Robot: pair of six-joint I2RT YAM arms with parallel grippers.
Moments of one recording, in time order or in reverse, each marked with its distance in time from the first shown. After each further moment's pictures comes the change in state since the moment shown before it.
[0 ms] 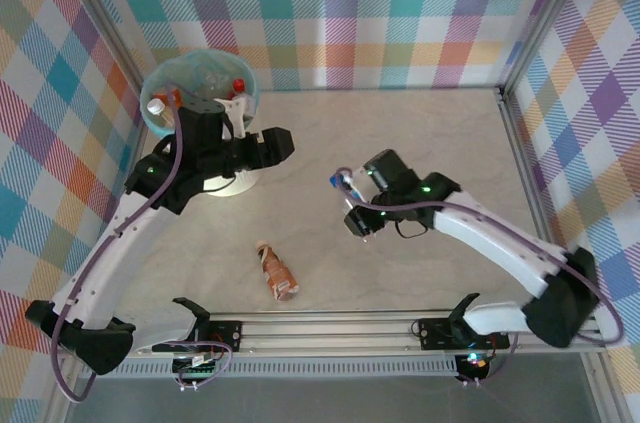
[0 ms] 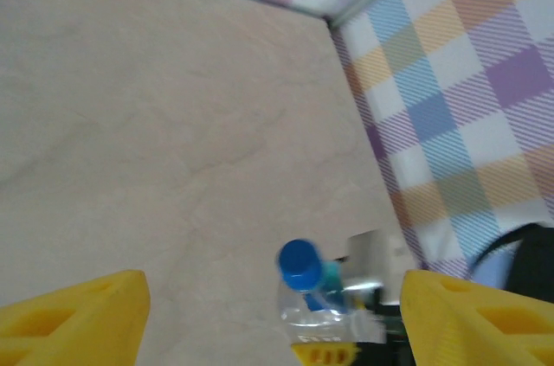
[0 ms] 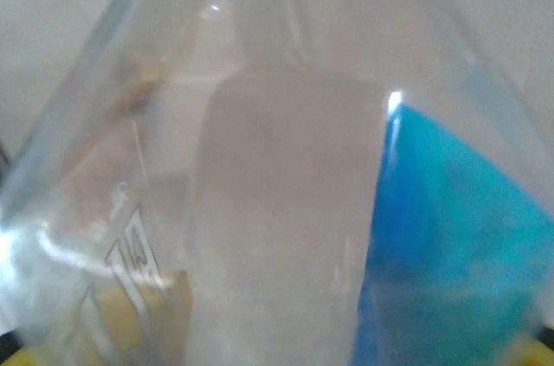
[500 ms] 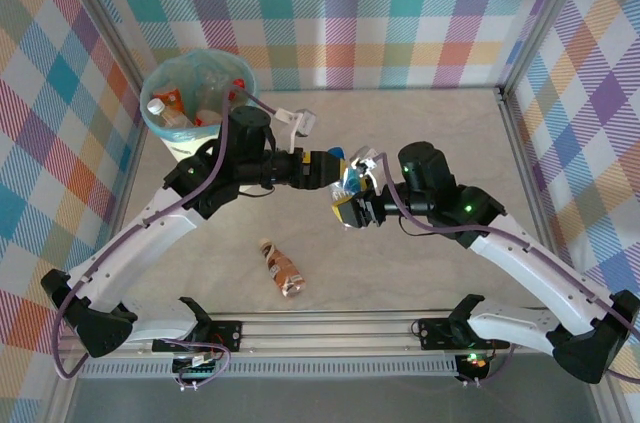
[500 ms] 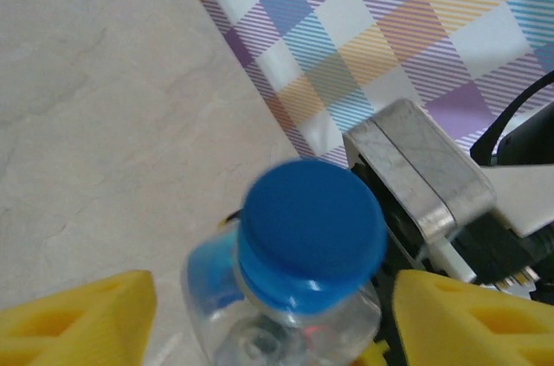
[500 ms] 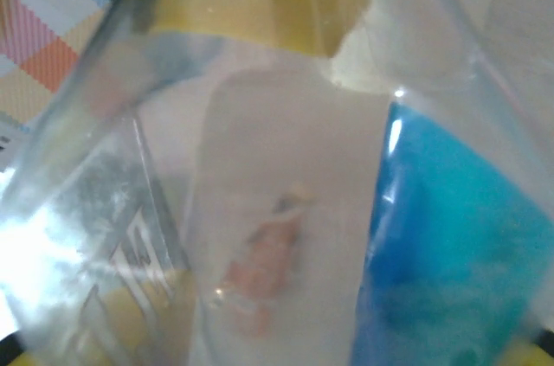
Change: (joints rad) left arm -0.195 0.067 0.017 0.126 0.134 0.032; right arm 0.000 -0.097 -0.021 0.187 -0.240 0.089
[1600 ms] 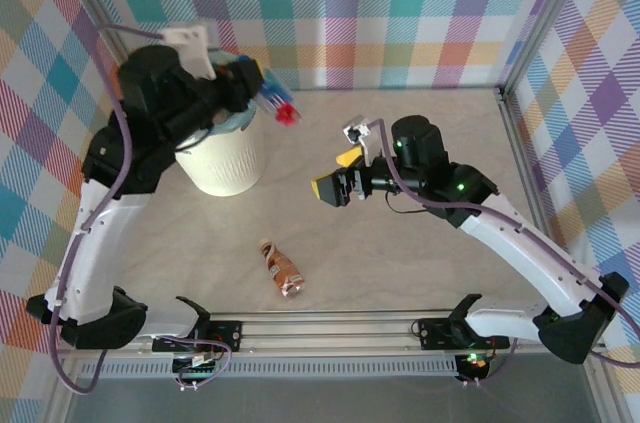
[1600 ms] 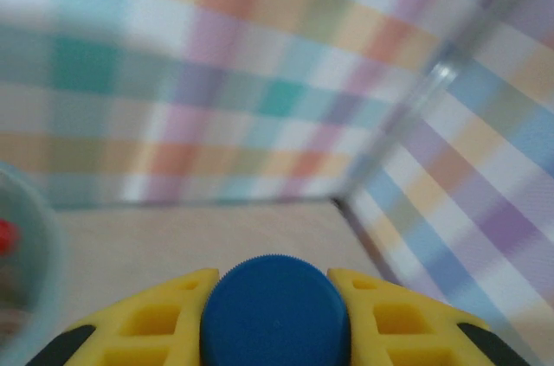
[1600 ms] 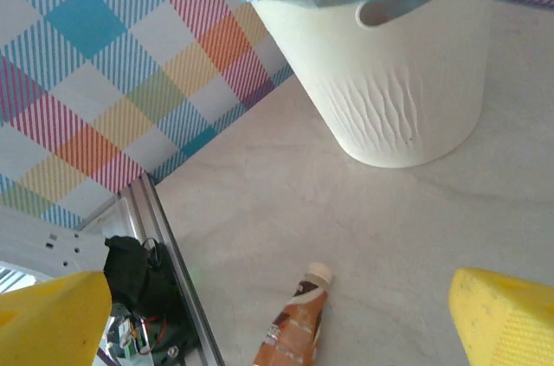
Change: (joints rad) left arm 0.251 0.081 0.597 -0.235 -0.518 0.195; right arm 0.006 0.158 0.228 0.043 0.045 0.132
